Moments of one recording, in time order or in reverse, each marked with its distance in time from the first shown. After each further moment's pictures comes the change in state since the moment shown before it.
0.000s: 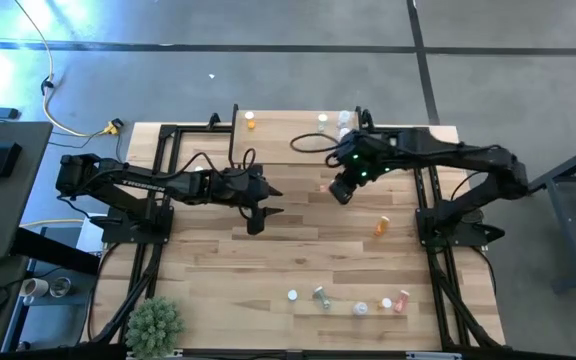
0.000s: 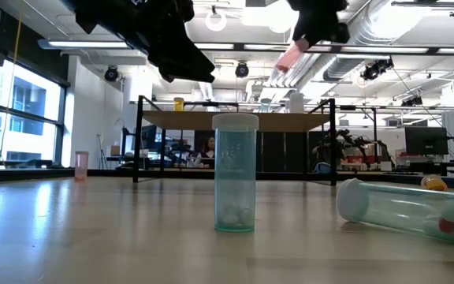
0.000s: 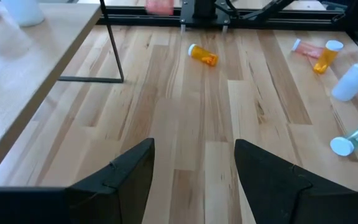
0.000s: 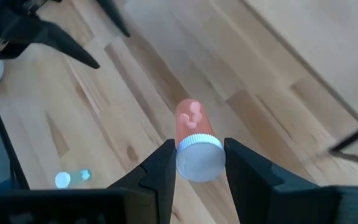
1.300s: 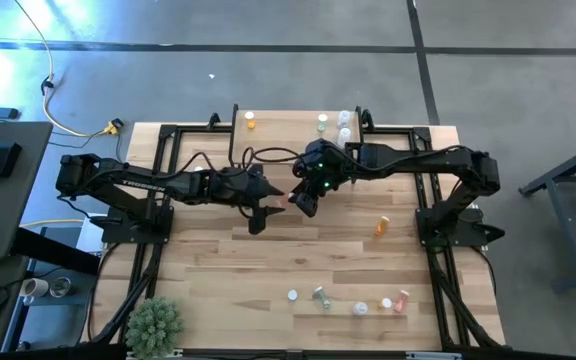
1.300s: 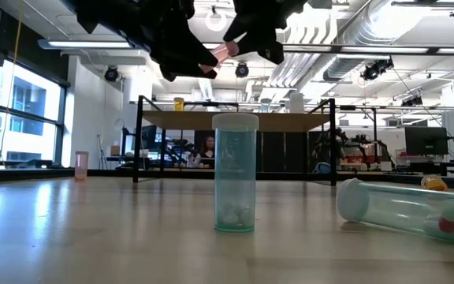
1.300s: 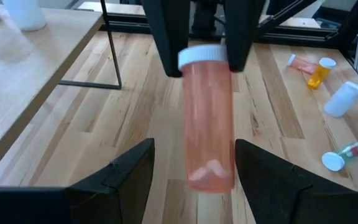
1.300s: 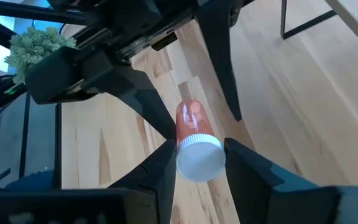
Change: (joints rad) left arm 0.000 0.000 0.000 0.039 0.008 -0.050; right arm 0.031 0.222 0.000 0.448 -0.181 -0.149
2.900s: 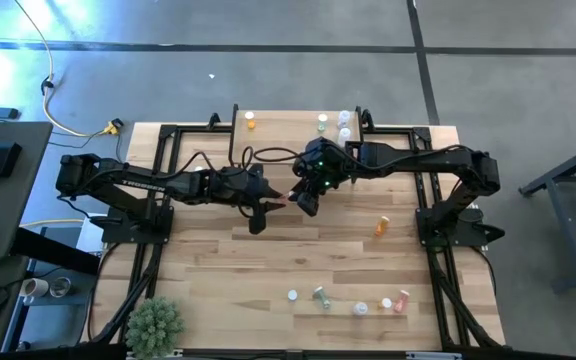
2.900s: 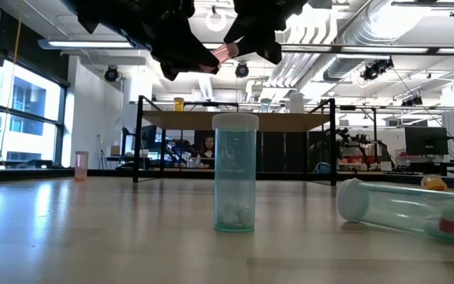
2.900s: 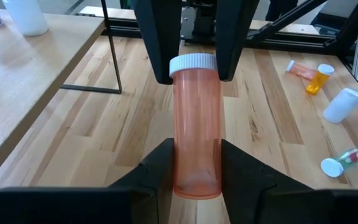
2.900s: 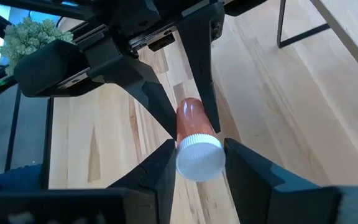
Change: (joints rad) left arm 0.000 0.000 0.000 0.014 0.000 -0.004; right arm -0.002 0.000 0.000 0.003 0.003 -0.073
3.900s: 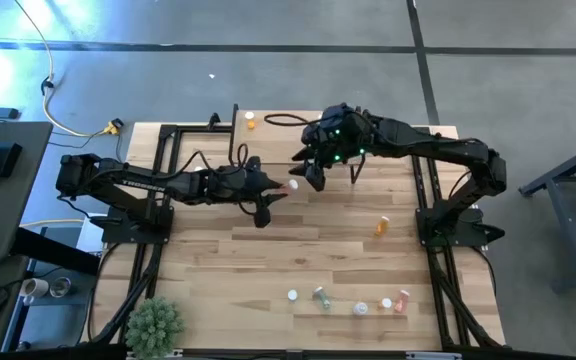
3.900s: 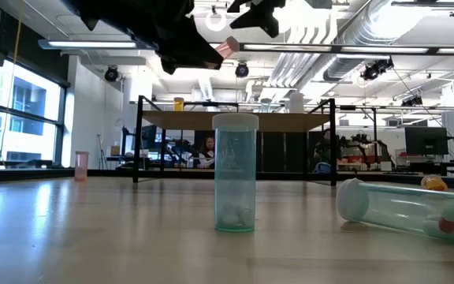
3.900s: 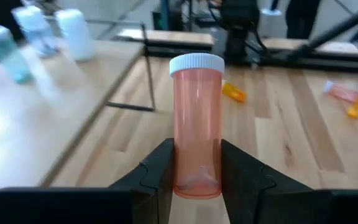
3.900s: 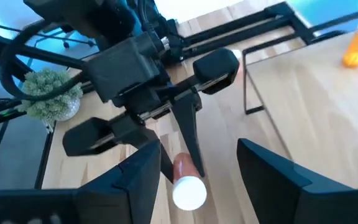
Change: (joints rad) left arm 0.001 0.000 0.000 0.074 -0.151 0.018; right arm -0.112 -0.060 0.151 -0.050 -0.014 -0.138
